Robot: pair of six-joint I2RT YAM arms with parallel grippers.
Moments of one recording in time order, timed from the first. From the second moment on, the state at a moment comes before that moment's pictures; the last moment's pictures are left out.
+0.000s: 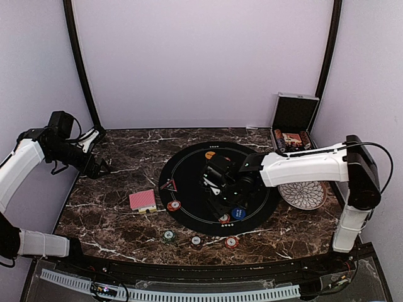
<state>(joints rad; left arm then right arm) -0.01 1.13 1.08 -0.96 0.34 0.43 1.08 1.84 1.30 -0.68 0.14 0.35</state>
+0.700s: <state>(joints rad) -0.01 1.13 1.10 -0.97 0.34 0.43 1.29 1.88 1.40 -0.72 0.05 0.25</state>
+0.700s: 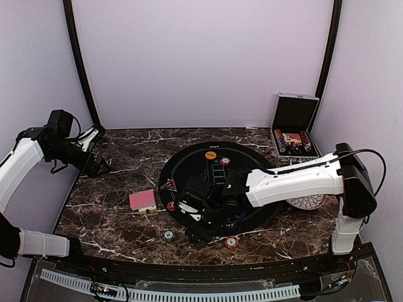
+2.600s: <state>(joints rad) -0.01 1.11 1.11 -0.99 0.33 0.43 1.31 2.01 1.48 -0.75 0.01 0.15</state>
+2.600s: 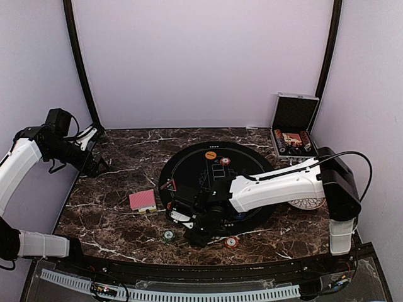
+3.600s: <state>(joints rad) -0.01 1.11 1.11 -0.99 0.33 0.43 0.98 2.12 1.93 -0.85 0.18 0.13</state>
